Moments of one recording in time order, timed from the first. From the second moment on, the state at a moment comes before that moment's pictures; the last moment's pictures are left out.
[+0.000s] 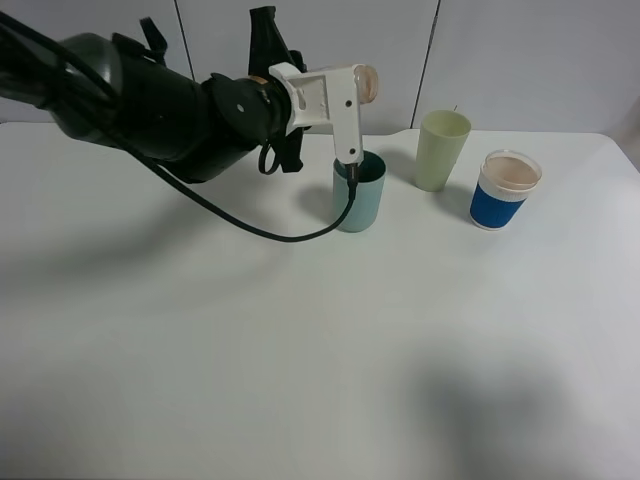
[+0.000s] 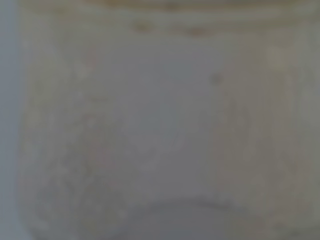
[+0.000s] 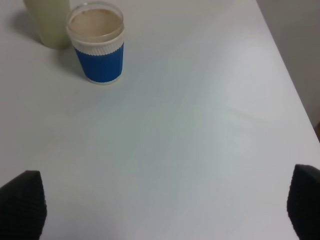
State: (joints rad) left arm -0.74 1.93 -1.13 -0.94 -0.67 1.99; right arm -0.04 0.00 -0.50 -0.07 1.06 -0.03
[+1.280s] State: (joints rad) left arm -0.15 1.46 -0.43 0.53 -0.77 -0.30; right arm -0.04 0.00 -0.50 -0.07 1.06 -0.03
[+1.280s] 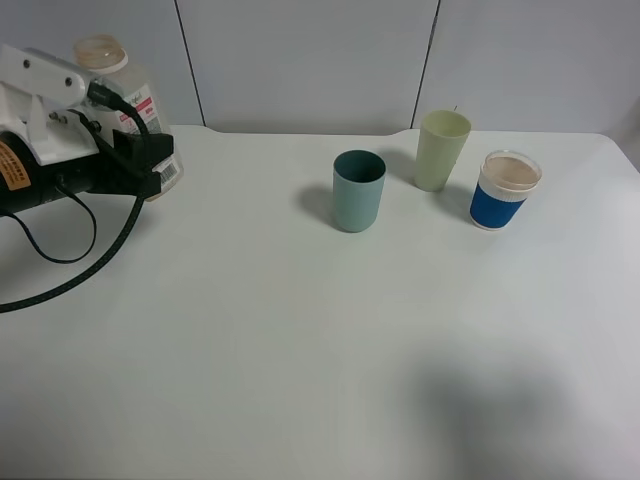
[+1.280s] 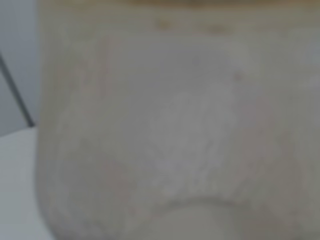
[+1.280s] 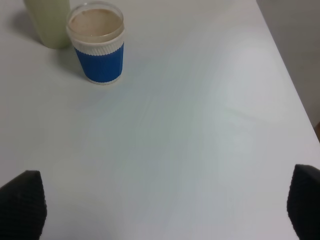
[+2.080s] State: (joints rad) left arm -0.06 1.88 -0.41 0.59 -1.18 -0.17; right arm -0.04 0.00 -0.50 -0.07 1.06 -0.03
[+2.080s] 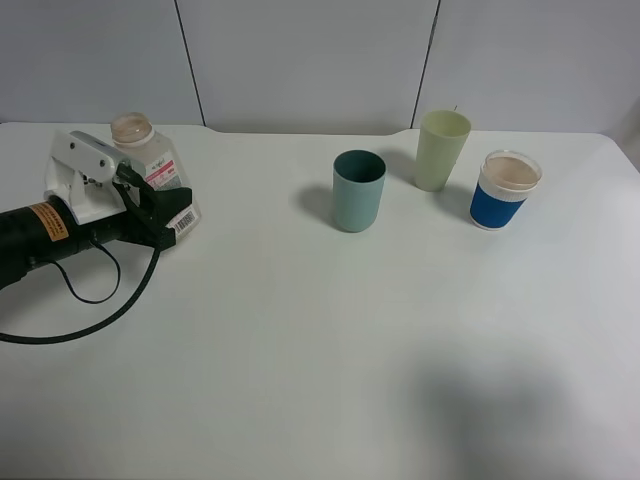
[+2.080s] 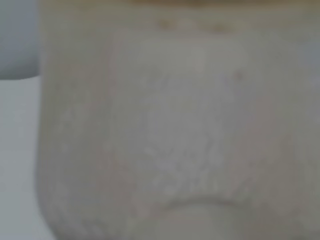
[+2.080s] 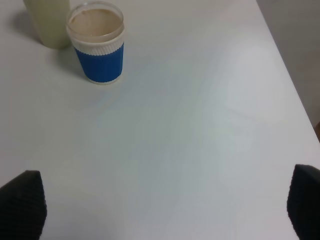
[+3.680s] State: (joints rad) left arm -0.06 2.11 -0.54 0.62 -1.22 -0.04; right arm -0.04 0.00 -0.50 -0.07 1.06 -0.03
